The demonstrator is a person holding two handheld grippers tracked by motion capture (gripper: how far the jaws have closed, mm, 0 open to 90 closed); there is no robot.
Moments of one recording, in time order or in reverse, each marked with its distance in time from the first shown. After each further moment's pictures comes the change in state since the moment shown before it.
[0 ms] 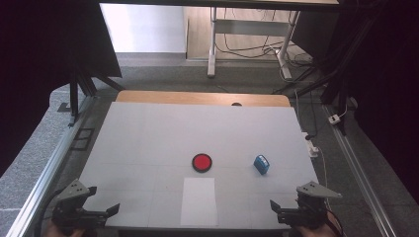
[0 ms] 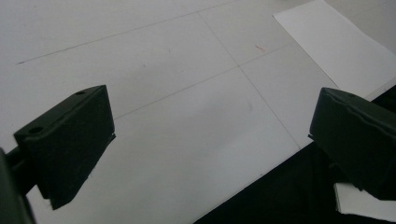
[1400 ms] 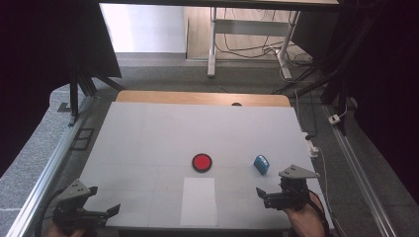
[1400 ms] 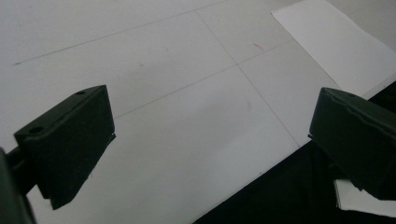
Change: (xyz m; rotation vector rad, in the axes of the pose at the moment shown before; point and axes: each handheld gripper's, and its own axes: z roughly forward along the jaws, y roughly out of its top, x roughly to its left) left arm -0.001 0.000 0.001 0.005 -0.004 0.012; right arm 0.004 0.034 0.043 0.014 0.076 -0.091
